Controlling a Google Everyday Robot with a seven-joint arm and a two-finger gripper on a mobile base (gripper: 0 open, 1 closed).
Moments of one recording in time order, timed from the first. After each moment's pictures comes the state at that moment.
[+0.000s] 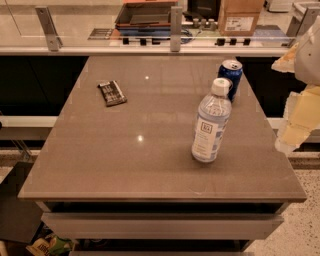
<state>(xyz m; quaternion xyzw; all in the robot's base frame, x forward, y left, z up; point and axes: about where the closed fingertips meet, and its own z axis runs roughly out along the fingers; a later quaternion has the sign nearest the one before) 0.438 -0.216 0.977 -0.60 0.78 -0.04 0.16</state>
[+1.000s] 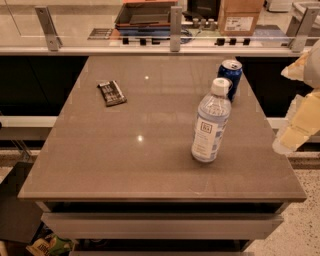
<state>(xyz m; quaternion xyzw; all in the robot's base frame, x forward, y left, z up) 0.436 -0.225 0.969 -0.55 0.82 0.00 0.19</state>
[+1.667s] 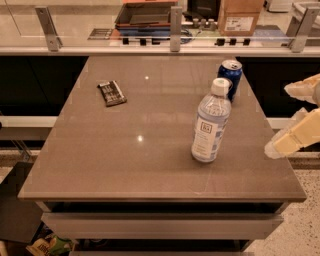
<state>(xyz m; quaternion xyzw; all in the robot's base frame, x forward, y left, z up) 0.439 -0.227 0.945 -0.47 0.82 0.12 0.30</state>
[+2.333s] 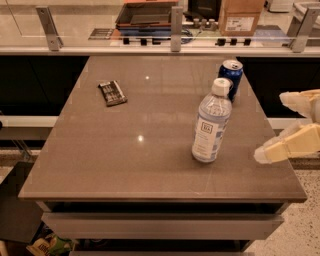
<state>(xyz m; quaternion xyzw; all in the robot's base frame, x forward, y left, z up) 0.436 -0.217 0.933 -0.42 0.80 0.18 0.40</state>
